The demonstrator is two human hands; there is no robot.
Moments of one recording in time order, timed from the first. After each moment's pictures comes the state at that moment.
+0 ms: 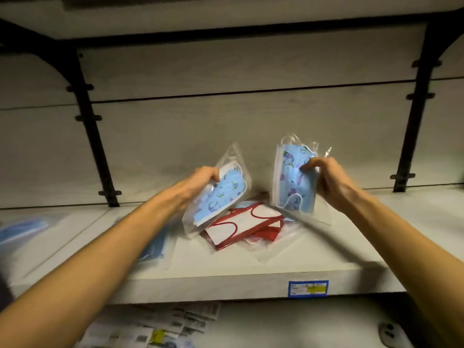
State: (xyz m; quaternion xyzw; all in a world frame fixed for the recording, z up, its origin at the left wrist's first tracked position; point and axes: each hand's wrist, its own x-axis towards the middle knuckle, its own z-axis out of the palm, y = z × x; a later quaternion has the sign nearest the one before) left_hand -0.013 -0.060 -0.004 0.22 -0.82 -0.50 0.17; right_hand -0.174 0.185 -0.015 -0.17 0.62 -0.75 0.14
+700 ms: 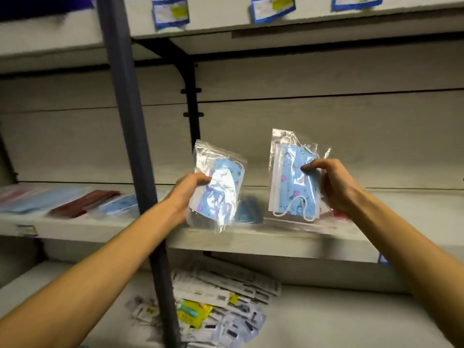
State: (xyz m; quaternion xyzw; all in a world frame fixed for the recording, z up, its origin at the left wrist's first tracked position) left_hand 0.222 -0.162 -0.020 0.27 -0.62 -0.69 0.26; right_hand 0.018 0.073 -0.009 -0.28 0.56 -0.74 0.26
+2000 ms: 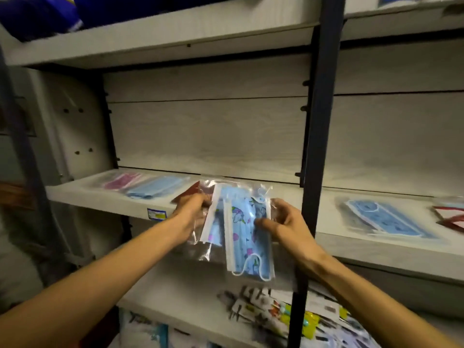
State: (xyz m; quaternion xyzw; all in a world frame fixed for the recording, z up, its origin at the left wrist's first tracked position) left_hand 0.452 -0.385 -0.064 0.35 -0.61 -0.63 0.34; right_hand 0.323 -0.201 -0.083 -0.44 0.57 -0.66 0.23
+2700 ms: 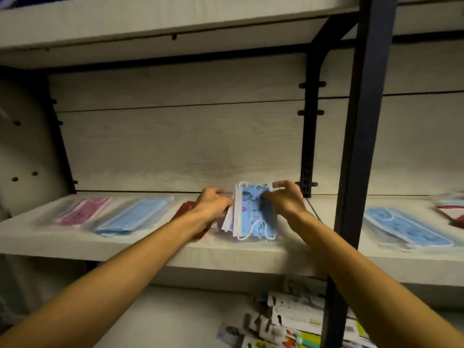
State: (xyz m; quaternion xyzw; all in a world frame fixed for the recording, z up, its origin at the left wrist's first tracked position) left_hand 0.354 -0.492 -0.053 0.28 -0.75 -0.54 0.26; right_hand 0.229 -0.350 -0.059 -0.23 0.73 -0.64 0.06
